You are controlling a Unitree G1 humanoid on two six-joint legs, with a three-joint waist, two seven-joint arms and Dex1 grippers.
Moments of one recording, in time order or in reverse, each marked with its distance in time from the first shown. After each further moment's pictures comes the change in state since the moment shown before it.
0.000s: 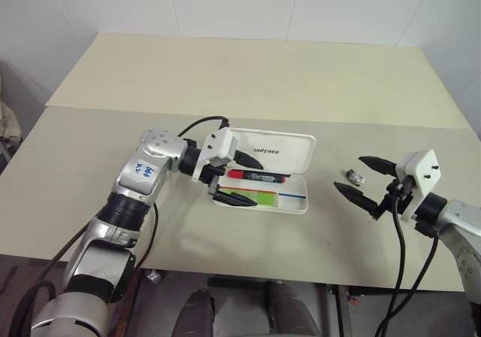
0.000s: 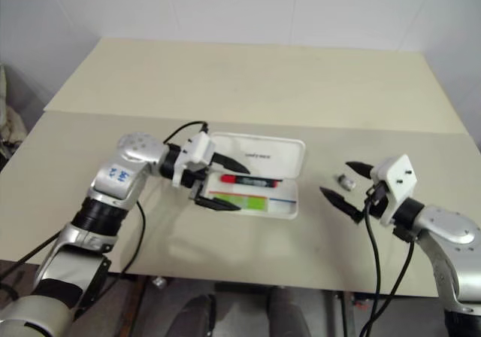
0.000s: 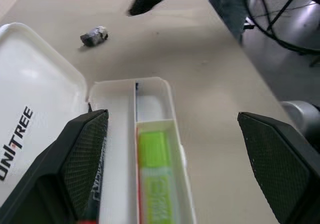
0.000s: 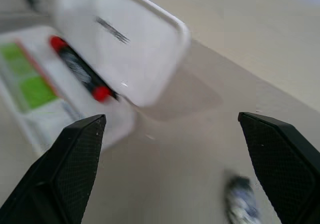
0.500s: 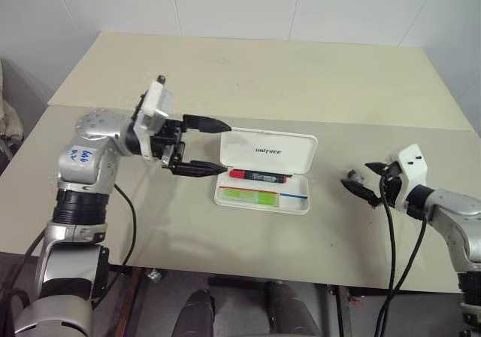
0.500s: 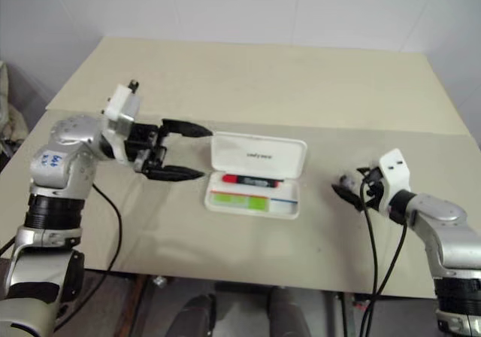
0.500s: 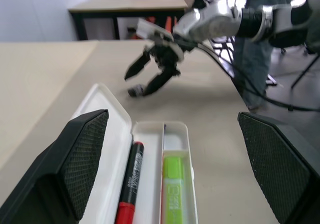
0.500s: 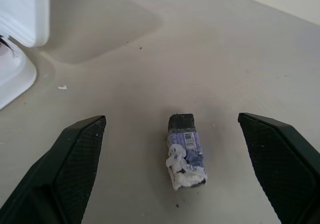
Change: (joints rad) left arm 0.004 0.128 0.270 -0.046 -0.260 0.122 -0.029; right arm -0.189 -0.014 0.110 0.296 -0.094 0.074 0.010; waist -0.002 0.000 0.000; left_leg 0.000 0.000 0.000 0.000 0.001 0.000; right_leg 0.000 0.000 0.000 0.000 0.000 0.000
